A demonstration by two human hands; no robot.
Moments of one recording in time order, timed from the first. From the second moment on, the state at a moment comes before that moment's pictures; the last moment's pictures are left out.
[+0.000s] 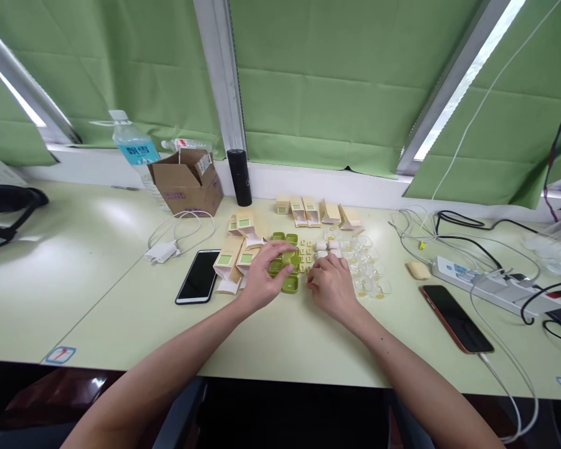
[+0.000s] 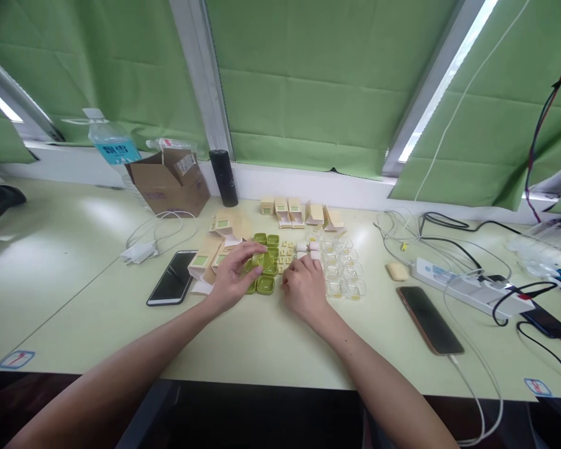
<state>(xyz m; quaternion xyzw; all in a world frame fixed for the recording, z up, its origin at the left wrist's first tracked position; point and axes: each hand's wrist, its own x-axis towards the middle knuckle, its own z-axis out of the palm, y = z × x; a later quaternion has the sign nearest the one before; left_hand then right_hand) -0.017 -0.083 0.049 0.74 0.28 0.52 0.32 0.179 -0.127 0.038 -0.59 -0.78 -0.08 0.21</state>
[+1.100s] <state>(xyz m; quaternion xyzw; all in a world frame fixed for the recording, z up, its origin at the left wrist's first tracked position) -0.049 -0.100 0.057 0.95 0.22 0.17 0.17 0.197 -0.125 0.049 -0.57 -0.70 -0.15 0.41</state>
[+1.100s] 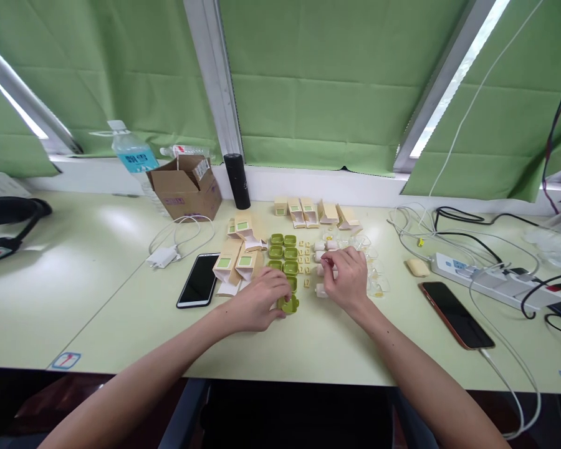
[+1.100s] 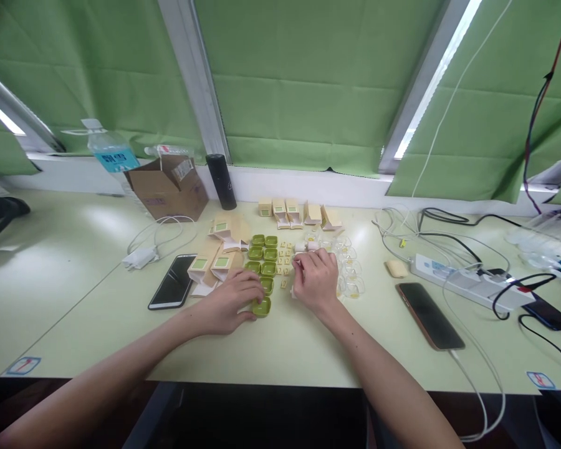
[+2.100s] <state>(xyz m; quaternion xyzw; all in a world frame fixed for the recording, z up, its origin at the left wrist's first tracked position) -0.017 0.072 0.116 0.87 0.47 0.14 -0.06 0.188 -0.130 0.039 -0.51 -0.75 -0.20 0.37</state>
